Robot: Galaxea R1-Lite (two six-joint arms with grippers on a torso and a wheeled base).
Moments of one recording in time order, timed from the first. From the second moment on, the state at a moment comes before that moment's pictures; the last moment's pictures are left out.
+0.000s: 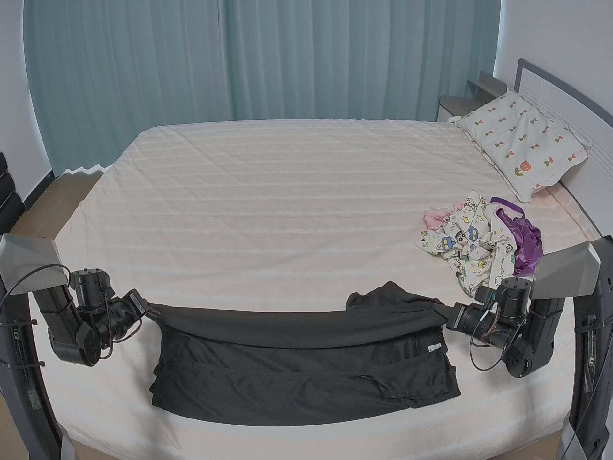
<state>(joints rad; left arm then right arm) 0.15 2.29 -0.56 -1.22 -0.14 -0.58 0.09 2.47 -0.55 -1.55 0.37 0.46</state>
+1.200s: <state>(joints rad) 0.21 2.20 -0.42 -1.29 -0.18 -0.86 0.12 2.40 -0.45 -1.53 0.36 0.48</state>
